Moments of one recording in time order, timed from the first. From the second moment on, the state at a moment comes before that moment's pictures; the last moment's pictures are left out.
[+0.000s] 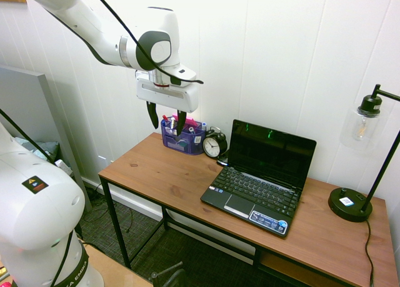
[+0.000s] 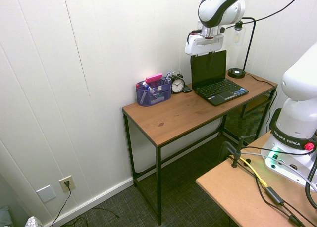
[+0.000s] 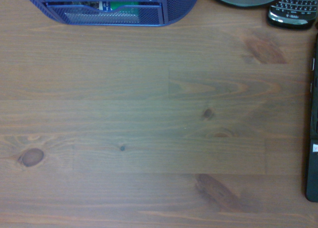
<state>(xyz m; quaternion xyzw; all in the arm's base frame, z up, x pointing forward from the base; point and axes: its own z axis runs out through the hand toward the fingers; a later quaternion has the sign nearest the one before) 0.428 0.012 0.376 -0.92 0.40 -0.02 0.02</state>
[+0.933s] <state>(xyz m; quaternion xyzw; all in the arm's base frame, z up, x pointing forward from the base) 0.502 -0.128 0.416 -0.86 0.51 -0.08 0.03</state>
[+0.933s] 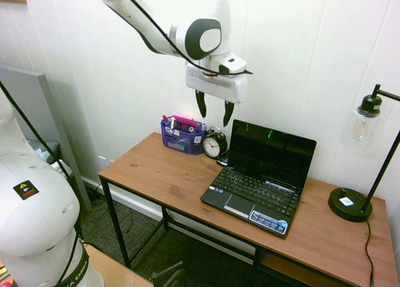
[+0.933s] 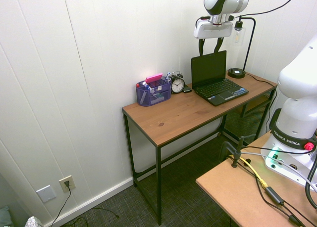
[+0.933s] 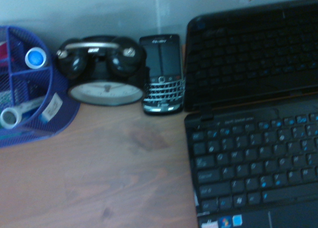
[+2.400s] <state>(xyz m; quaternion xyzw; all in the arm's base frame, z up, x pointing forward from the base) 0.626 -0.266 0.390 -0.84 0.54 -0.10 0.05</state>
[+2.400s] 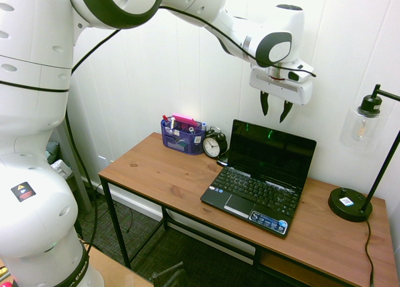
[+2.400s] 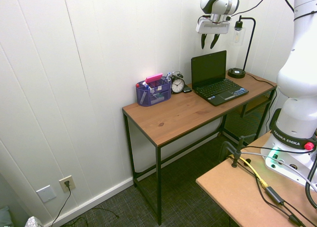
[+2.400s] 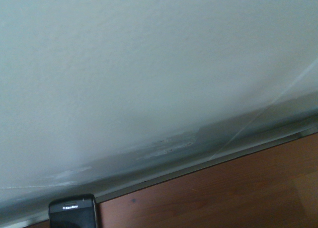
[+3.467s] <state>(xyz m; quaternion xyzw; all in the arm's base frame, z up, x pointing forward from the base) 0.628 -0.268 0.332 -0.84 0.54 -0.05 0.07</state>
